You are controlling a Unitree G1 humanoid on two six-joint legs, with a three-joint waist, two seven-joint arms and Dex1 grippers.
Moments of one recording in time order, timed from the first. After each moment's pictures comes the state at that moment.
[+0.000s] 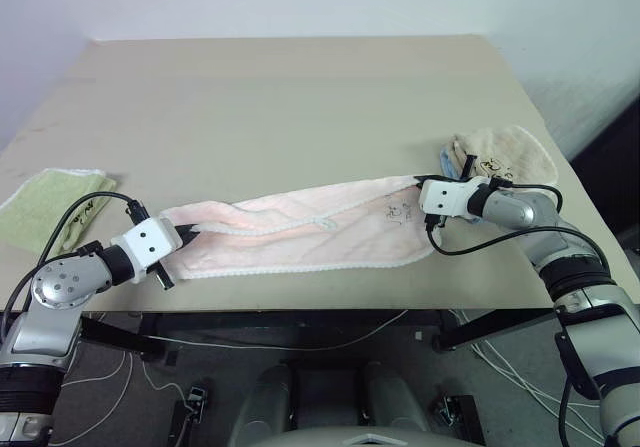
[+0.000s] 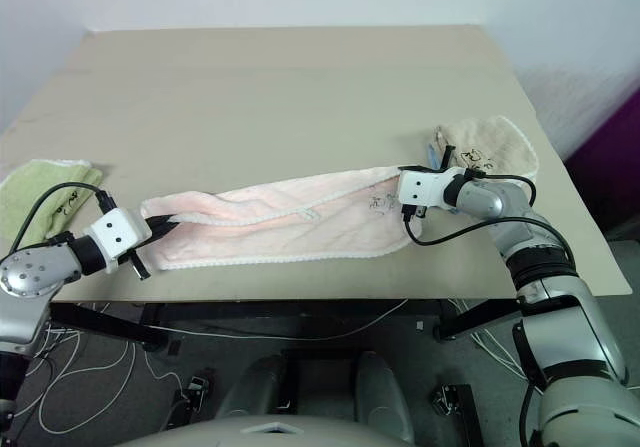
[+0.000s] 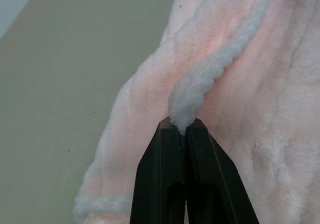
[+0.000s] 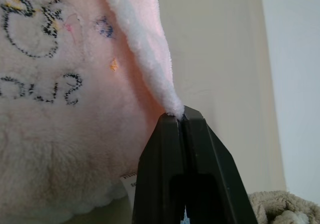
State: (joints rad) left arm -0.07 0.82 0.12 0.13 -0.10 -0.26 -0.78; right arm -0.72 -0.72 0.27 0.73 -0.43 -0.54 0.52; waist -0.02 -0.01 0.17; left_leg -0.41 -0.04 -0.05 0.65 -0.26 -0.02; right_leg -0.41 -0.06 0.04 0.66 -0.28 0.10
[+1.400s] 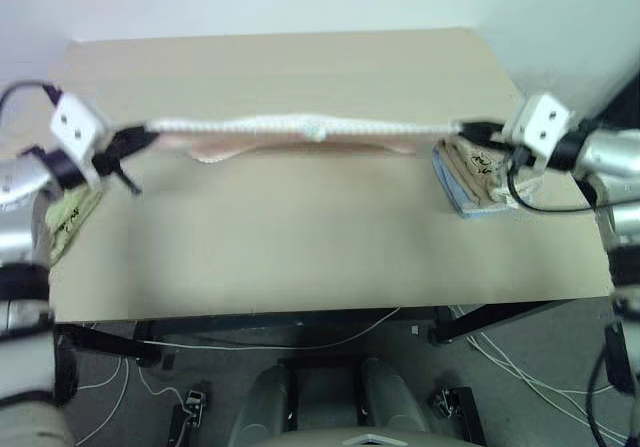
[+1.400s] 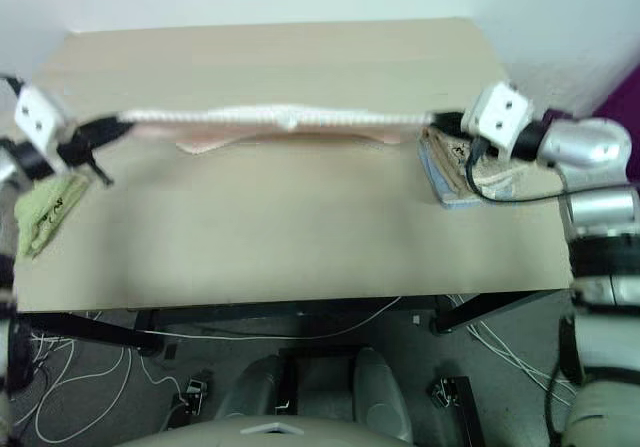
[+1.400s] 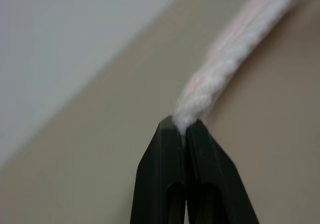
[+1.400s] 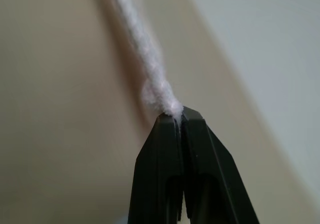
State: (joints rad) left arm -0.45 0.91 0.22 0.38 -0.36 -0.08 -1.10; right arm -0.58 -0.92 -0.02 0.22 0.26 -0.11 1.09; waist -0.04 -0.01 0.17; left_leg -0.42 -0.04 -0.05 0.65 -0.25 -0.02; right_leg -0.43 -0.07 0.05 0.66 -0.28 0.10
